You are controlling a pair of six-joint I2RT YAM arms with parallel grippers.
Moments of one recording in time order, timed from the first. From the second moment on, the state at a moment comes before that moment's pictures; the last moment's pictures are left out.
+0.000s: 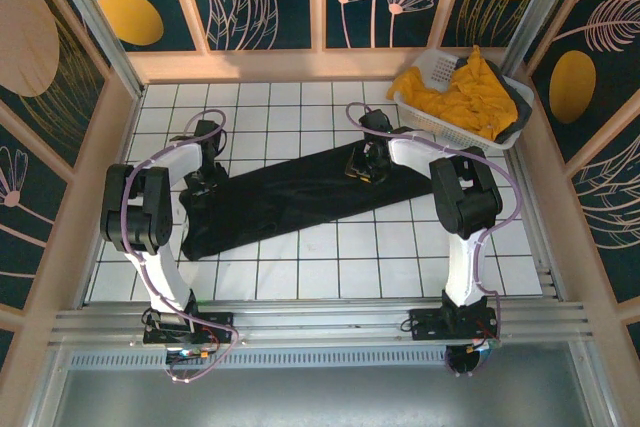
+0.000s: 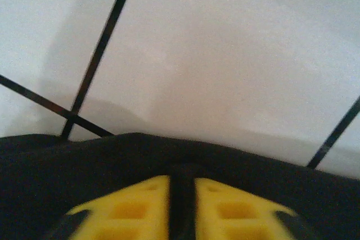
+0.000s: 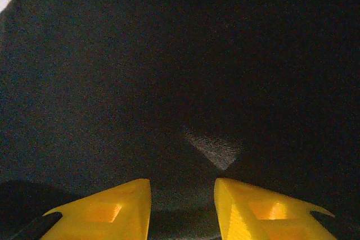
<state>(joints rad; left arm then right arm) -0.10 1.86 1.18 -0.72 -0.19 -0.60 0.43 2.02 1.37 -0.56 -0.20 0.64</state>
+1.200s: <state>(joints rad) -0.17 2.31 1.81 -0.64 0.08 -0.84 0.33 1.86 1.17 -0.66 0.08 0.53</state>
